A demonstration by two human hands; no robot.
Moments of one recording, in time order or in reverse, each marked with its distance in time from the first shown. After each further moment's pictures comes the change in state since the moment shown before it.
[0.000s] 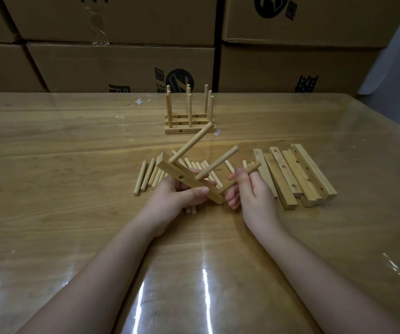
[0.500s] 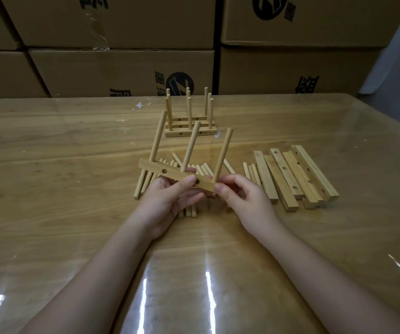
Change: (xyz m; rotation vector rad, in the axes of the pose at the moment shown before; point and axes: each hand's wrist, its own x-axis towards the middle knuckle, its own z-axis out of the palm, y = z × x) left_hand -0.001 0.005 -0.009 -0.283 -0.001 -0.022; right_hand -0.001 -0.008 -0.003 -0.002 -0.237 -0.025
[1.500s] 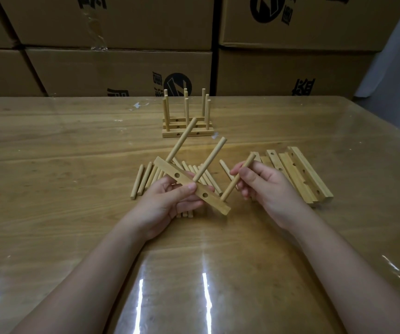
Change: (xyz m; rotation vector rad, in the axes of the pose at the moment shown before) left_hand -0.001 0.002 -0.003 0.050 -0.110 -0.062; right_hand 0.009 -0.010 -0.045 0.294 -0.130 0.092
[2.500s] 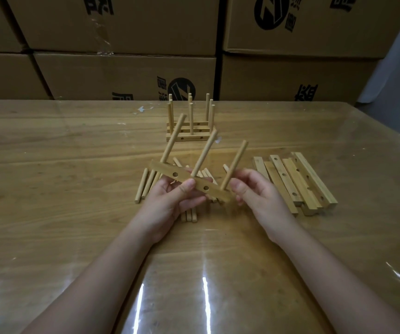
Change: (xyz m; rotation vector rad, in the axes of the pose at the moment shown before) left_hand 0.003 -0.005 0.001 -0.029 0.092 0.145; right_hand 0.002 0.016 0.019 -0.123 0.112 -0.050
